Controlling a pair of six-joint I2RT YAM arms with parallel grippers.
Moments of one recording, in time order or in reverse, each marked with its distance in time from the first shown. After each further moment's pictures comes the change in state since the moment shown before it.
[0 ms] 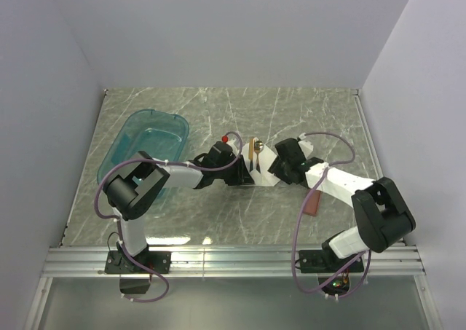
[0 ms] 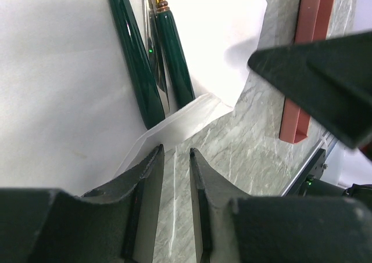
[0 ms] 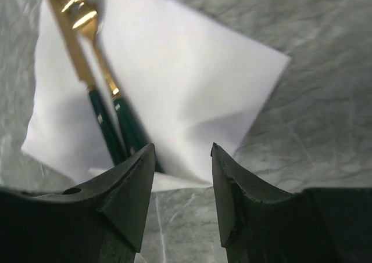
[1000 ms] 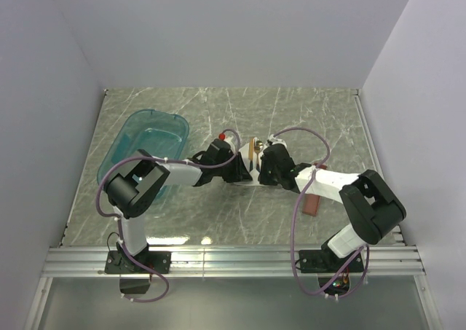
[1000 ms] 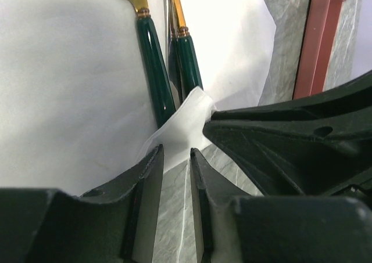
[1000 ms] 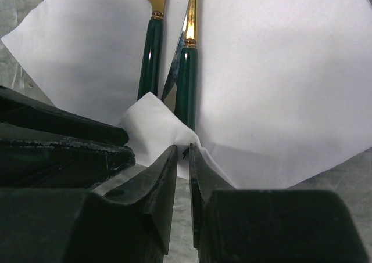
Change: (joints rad) left arm 0.028 0.015 0.018 -0.007 -0.016 -0.002; right arm 0.093 0.084 -0.038 0.197 -0.144 -0.366
